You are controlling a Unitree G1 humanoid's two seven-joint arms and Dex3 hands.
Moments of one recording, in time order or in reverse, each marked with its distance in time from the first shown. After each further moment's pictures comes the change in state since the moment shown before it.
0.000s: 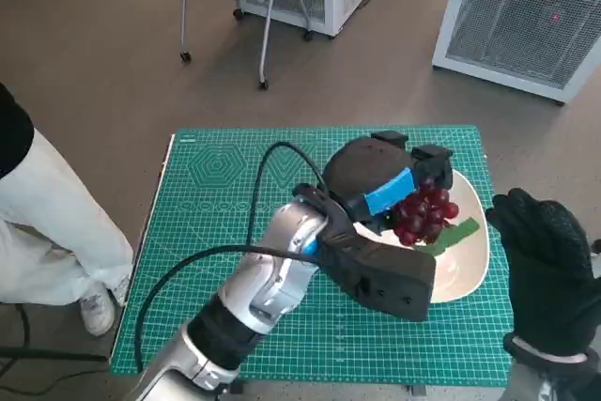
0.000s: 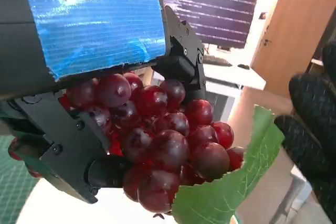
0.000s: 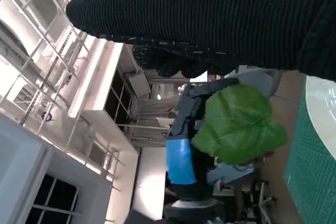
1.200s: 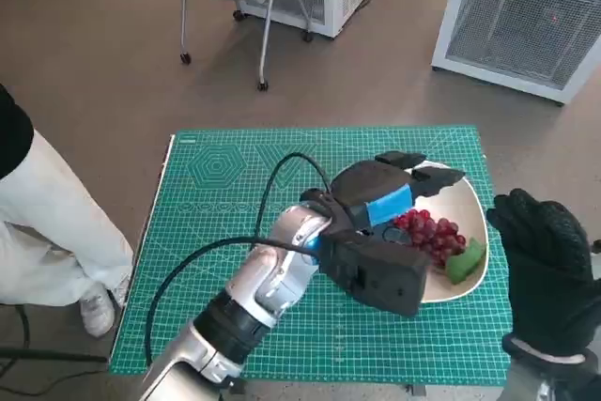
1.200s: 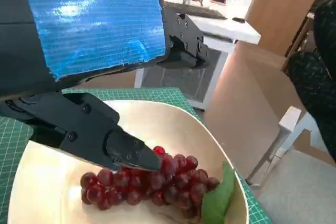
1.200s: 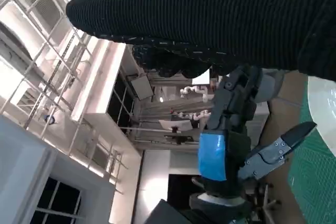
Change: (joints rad) left arm -0.015 0.010 0.014 0.153 -0.094 -0.119 -0.087; right arm 0.000 0.004 0.003 0.002 -0.003 -0.004 -0.007
